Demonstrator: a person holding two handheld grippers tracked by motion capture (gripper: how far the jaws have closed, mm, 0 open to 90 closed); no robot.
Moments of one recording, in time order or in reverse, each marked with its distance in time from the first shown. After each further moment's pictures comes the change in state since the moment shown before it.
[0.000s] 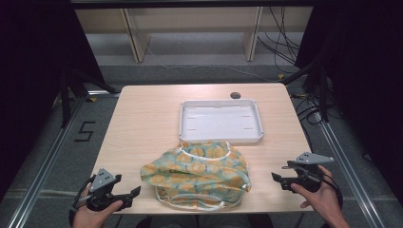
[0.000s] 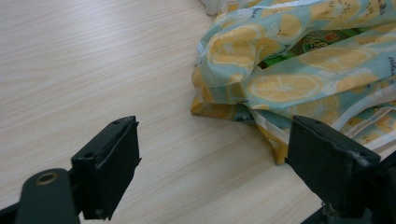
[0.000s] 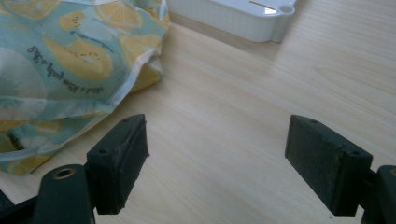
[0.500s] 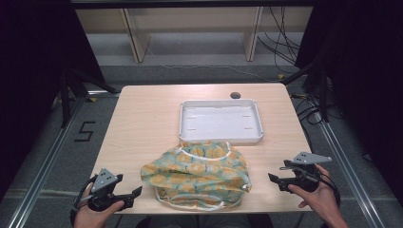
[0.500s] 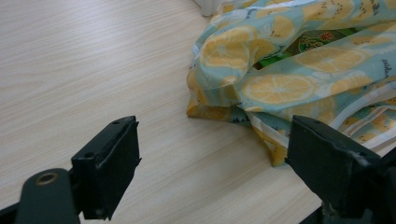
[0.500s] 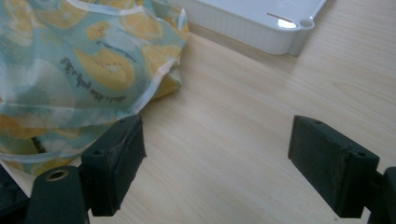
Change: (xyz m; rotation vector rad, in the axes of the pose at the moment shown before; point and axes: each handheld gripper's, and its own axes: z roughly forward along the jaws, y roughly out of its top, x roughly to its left) left arm -0.002 0.002 -0.002 0.024 -0.001 0.043; right arm 0.007 0.005 0.002 -0.036 0.045 -0.023
